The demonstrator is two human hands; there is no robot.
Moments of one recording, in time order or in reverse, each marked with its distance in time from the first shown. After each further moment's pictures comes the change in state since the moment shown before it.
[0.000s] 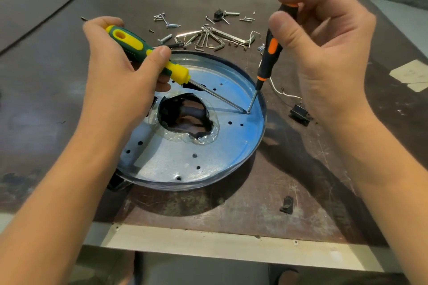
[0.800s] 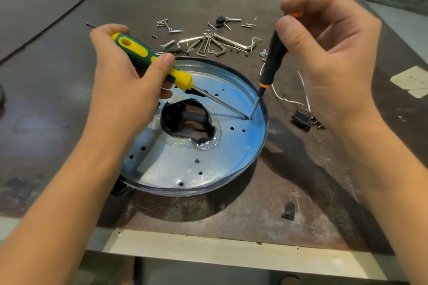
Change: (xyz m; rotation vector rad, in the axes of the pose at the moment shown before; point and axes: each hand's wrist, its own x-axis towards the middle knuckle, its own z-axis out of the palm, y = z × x) left_hand 0.000 0.004 0.000 -0.005 0.004 -0.029; right_hand 0.003 0.000 -0.005 -0.115 -0.001 -0.023
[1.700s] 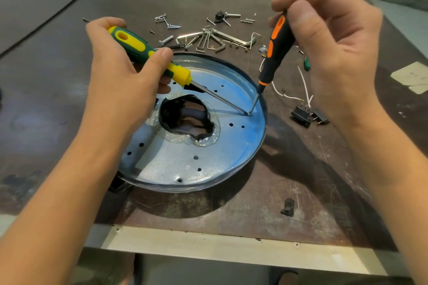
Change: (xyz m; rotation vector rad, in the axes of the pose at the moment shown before) left_hand -0.001 0.001 0.000 0.019 -0.010 0.013; right_hand -0.001 -0.005 -0.005 -0.006 -0.125 -0.060
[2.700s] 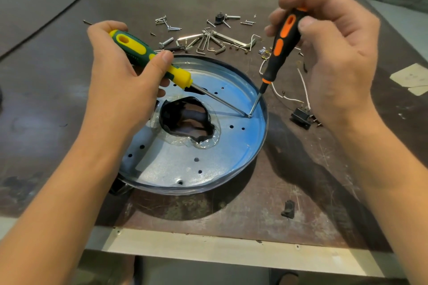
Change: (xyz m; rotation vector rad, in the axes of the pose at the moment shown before) left_hand -0.002 0.000 -0.001 0.044 0.010 -0.001; right_hand 0.000 0.003 0.004 0.093 0.075 0.083
